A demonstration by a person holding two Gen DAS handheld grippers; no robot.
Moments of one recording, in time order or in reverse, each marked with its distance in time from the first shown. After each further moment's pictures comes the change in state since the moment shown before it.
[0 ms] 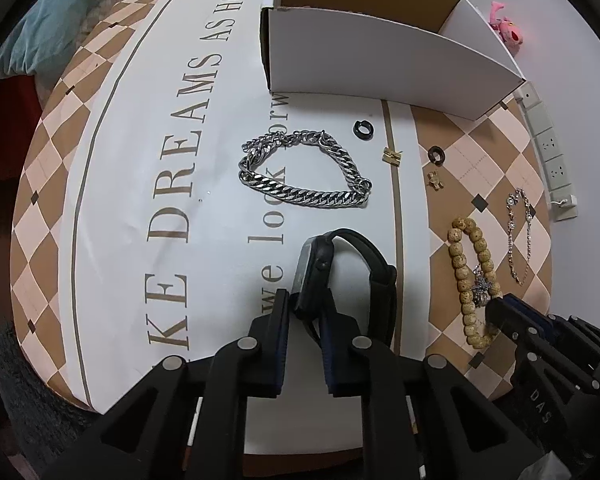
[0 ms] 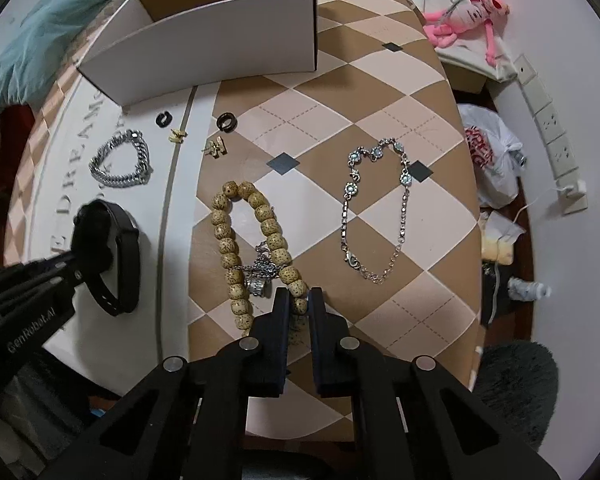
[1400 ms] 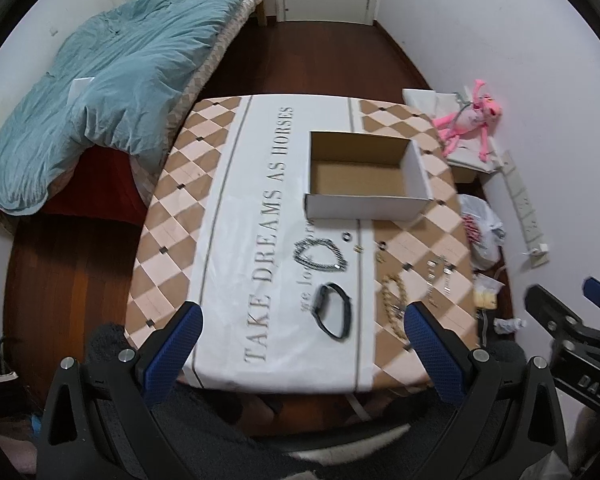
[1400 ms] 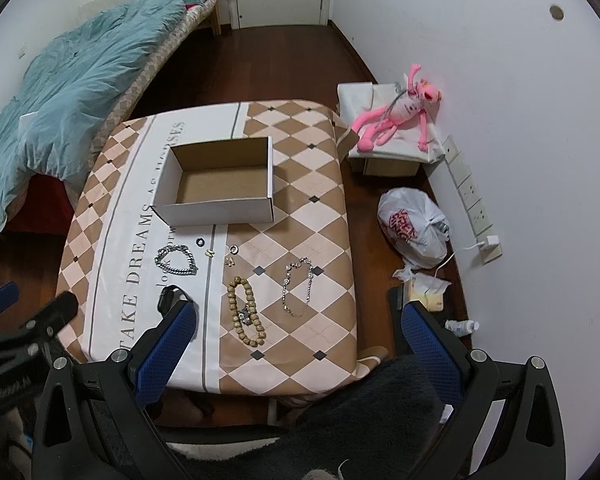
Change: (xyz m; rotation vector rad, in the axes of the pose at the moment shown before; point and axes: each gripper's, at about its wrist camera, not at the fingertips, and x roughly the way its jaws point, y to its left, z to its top) left arm -0.199 -0.021 -0.020 -0.026 -0.244 0.107; right arm -0.224 0.002 0.007 0.009 -0.268 -0.134
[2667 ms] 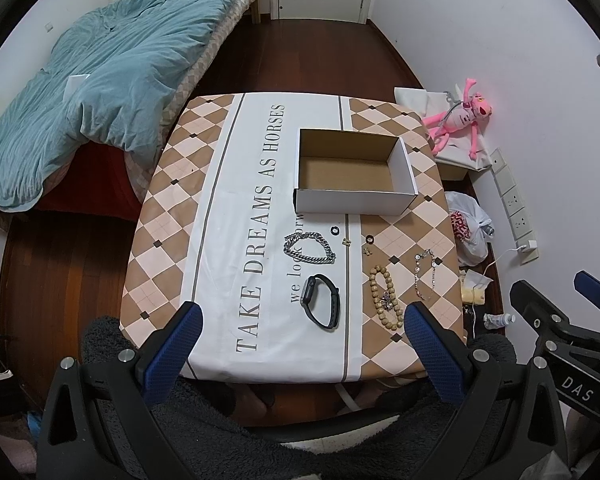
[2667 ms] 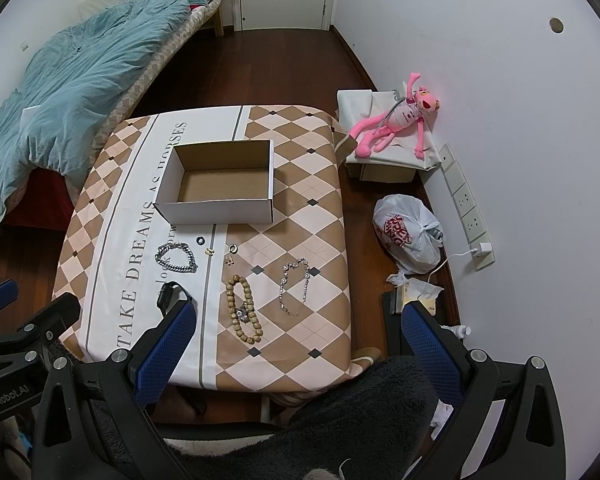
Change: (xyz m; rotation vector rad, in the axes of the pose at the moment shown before) left arm -0.009 -0.002 -0.016 0.005 0.014 -0.044; right arm -0.017 0.003 -0.009 -0.031 -0.036 -0.018
